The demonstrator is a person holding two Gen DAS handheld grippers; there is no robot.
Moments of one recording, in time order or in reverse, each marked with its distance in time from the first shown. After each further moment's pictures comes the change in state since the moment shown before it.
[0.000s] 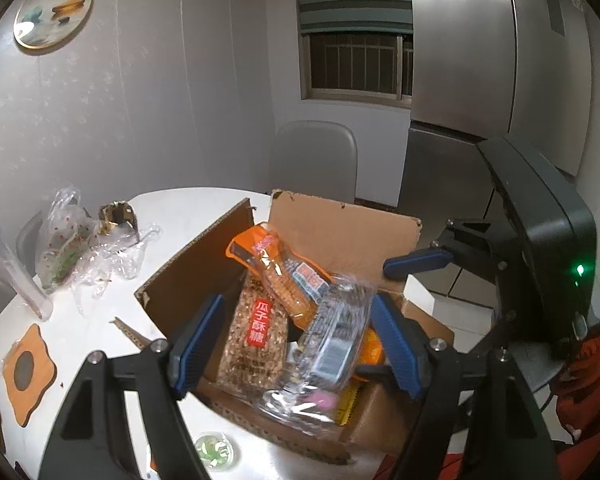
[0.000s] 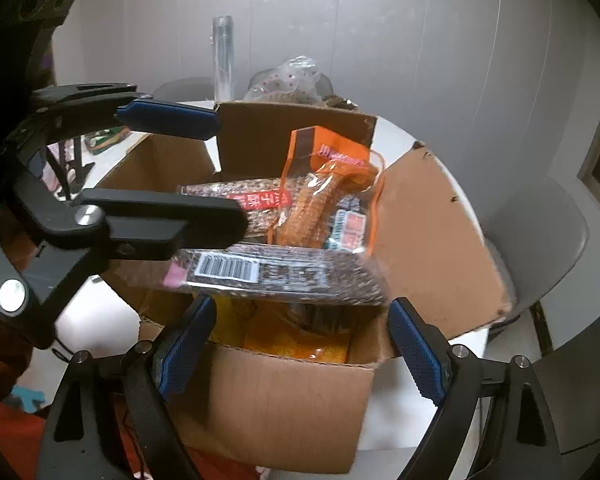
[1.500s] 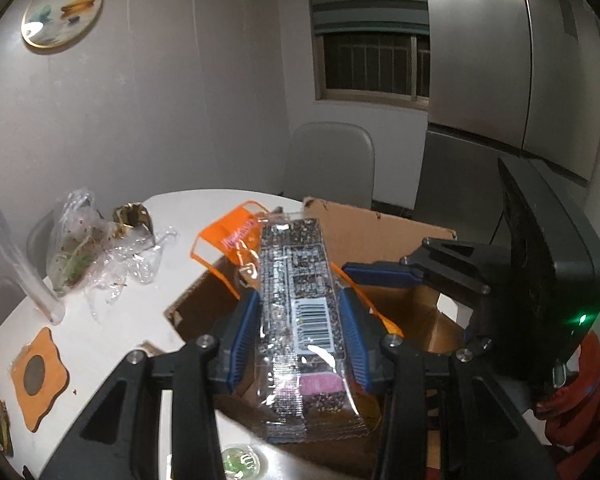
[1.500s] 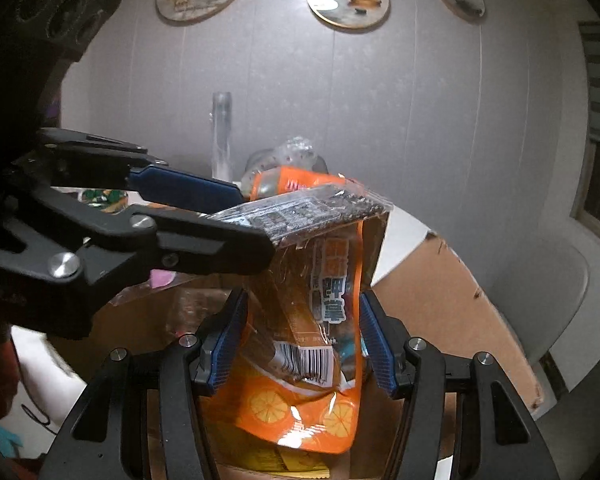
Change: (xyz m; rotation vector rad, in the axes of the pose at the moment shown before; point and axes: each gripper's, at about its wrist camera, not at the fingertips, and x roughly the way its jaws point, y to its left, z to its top) left arm 0.014 0.019 0.016 -0.005 0.007 0.047; right arm 0.009 0.009 0.006 0.023 -0.321 -0.016
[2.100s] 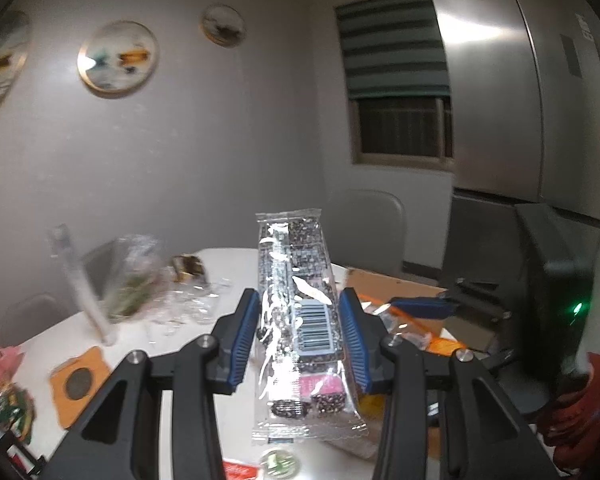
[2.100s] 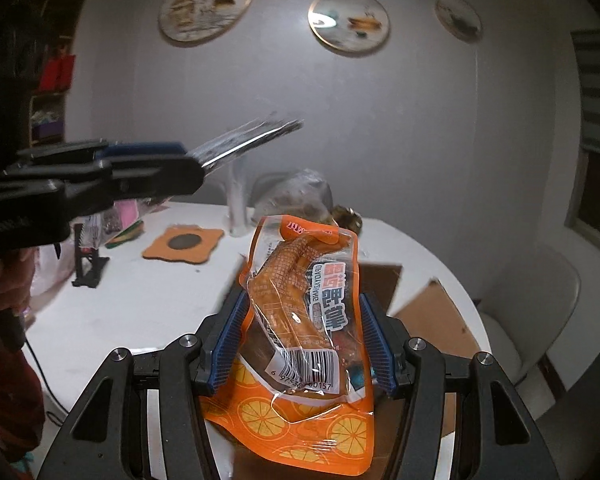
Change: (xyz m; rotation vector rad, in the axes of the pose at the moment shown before) left arm -0.092 0.010 -0.007 -0.035 -0.226 0.121; right arm -0.050 0.032 0.033 0.020 -0.046 -0.009
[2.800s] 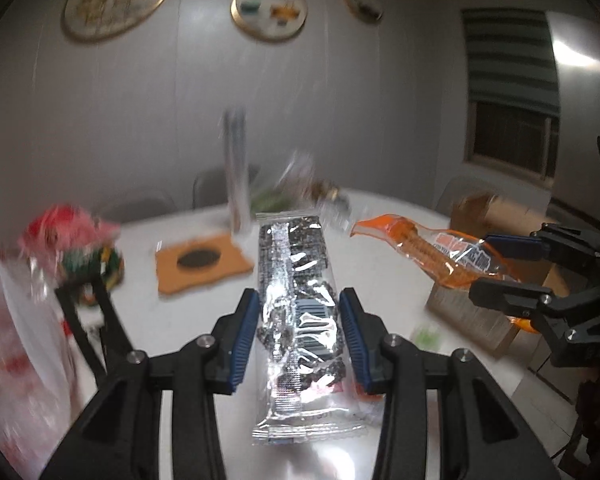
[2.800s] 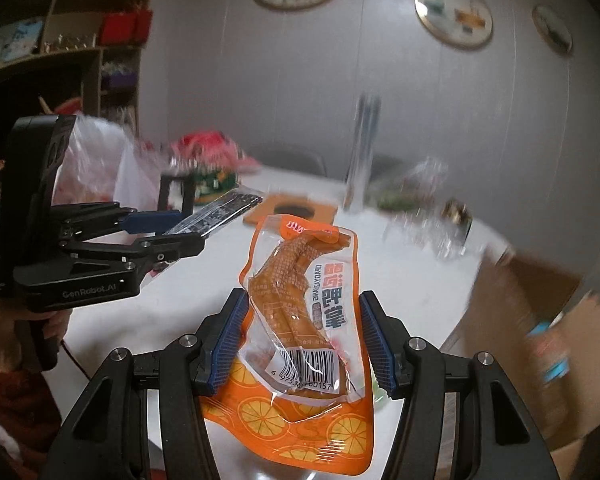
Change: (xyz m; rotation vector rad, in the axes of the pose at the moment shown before) left arm -0.114 0.129 -0.157 -0.256 0.025 0.357; right arm 0.041 0.165 -0.002 -0.167 0.043 0.220
